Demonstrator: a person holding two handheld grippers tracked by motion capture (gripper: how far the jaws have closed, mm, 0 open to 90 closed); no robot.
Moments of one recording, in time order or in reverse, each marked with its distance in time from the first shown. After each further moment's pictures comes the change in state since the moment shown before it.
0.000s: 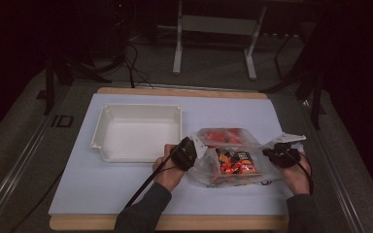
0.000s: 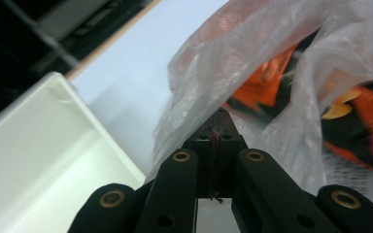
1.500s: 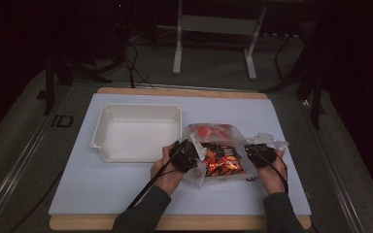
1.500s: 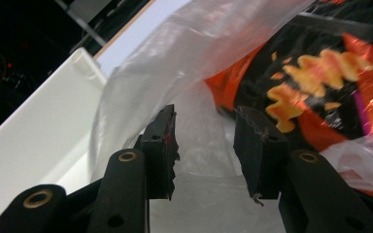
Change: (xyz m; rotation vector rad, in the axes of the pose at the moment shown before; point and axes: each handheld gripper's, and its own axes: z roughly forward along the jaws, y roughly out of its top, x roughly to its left) left arm -0.018 -0.001 0.009 0.114 0.176 0.089; right arm 0.063 0.028 0.028 -0.020 -0.167 -0.086
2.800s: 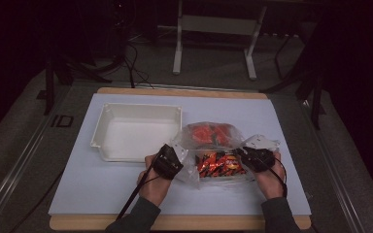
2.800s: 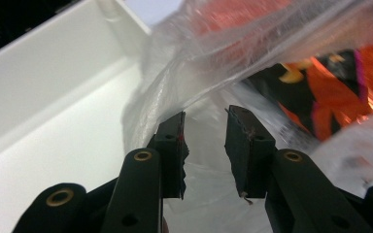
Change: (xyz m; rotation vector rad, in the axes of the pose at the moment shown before) left arm 0.026 -0.033 -0.032 0.027 -0.048 -0.215; right arm 0.018 0.004 -0.022 -0.139 0.084 0.017
